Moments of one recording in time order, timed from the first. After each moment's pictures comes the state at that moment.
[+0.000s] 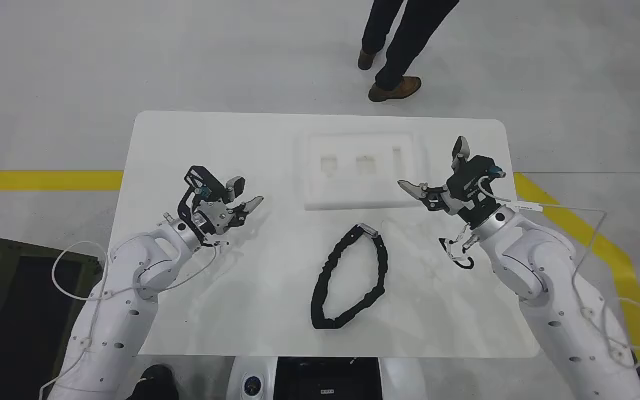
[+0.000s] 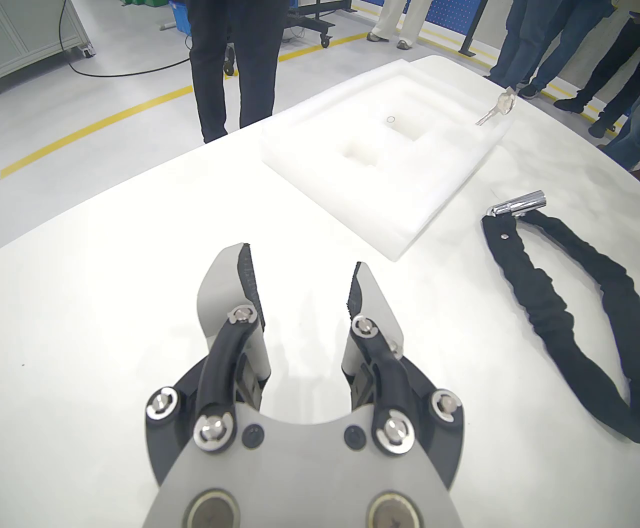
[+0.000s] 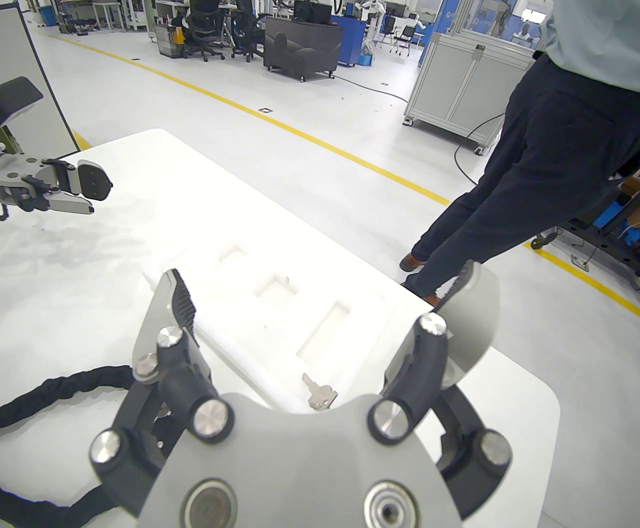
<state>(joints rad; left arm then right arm) 1.33 -1.03 -1.42 -1.62 1.13 -0.58 -0.14 -1.27 -0.93 1.31 -1.83 -1.11 -0.34 0.04</state>
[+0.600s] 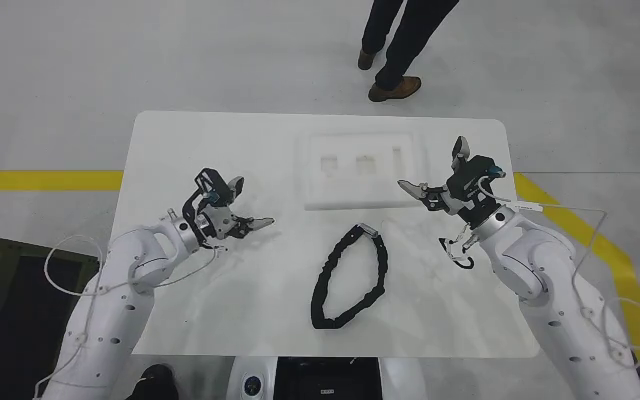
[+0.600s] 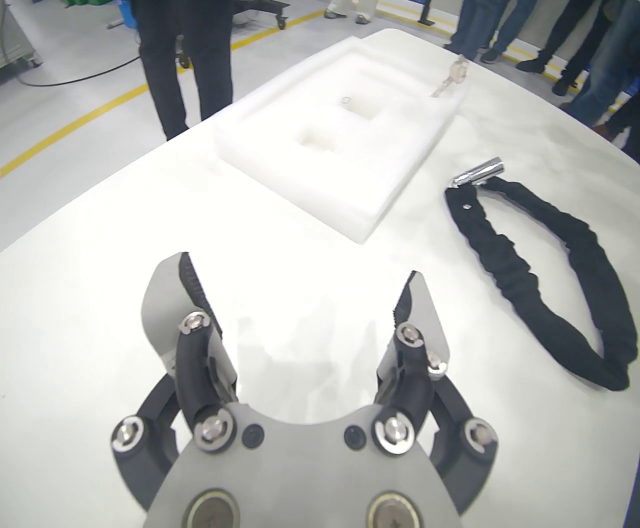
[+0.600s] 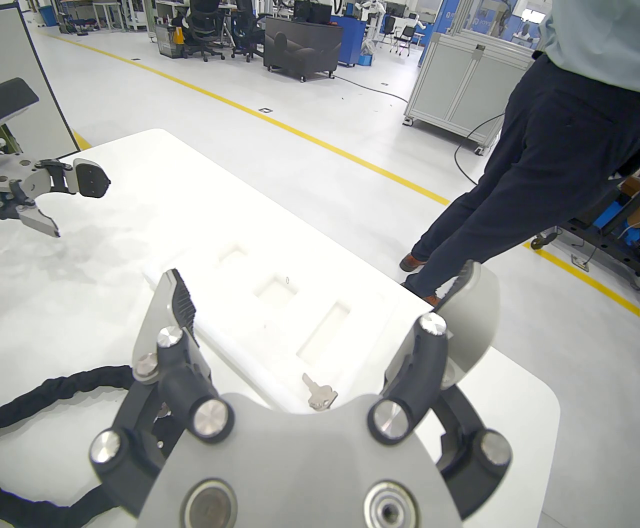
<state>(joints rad) 1.28 -1.02 -1.41 -1.63 1.13 -0.79 -0.22 -1.27 -0.93 1.31 -1.83 -1.11 -0.34 0.04</state>
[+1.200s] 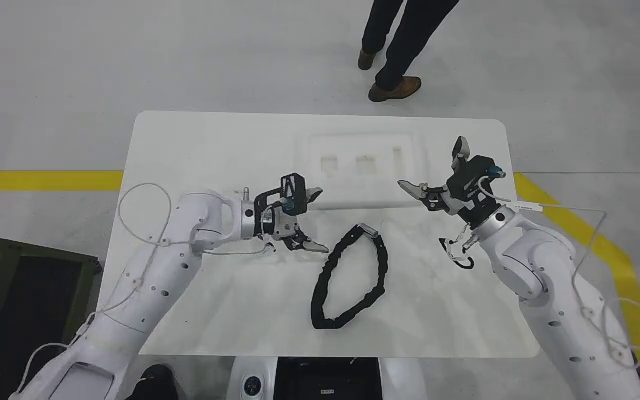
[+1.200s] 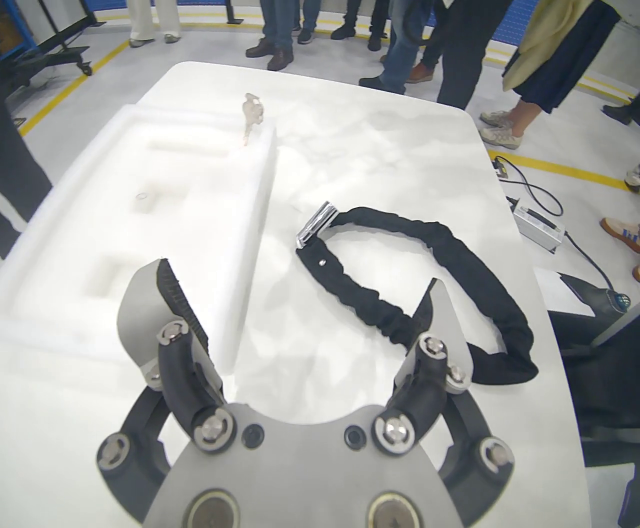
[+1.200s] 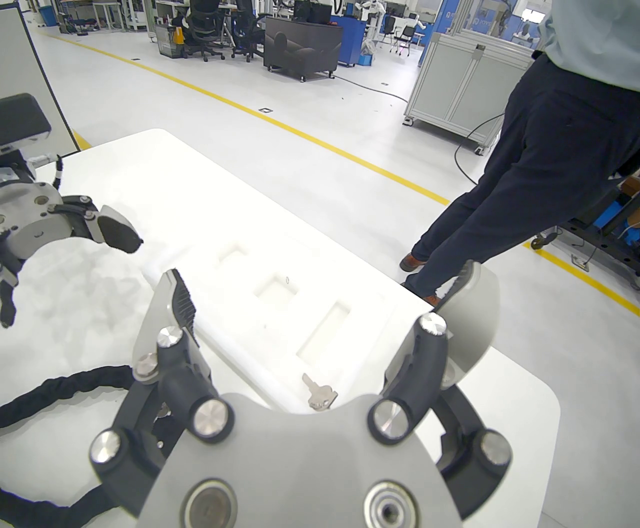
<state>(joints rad) 0.89 -1.08 -0.94 -1.44 1.13 -1.01 -0.16 -1.27 -0.93 1.31 -1.83 -1.11 -0.34 0.04</state>
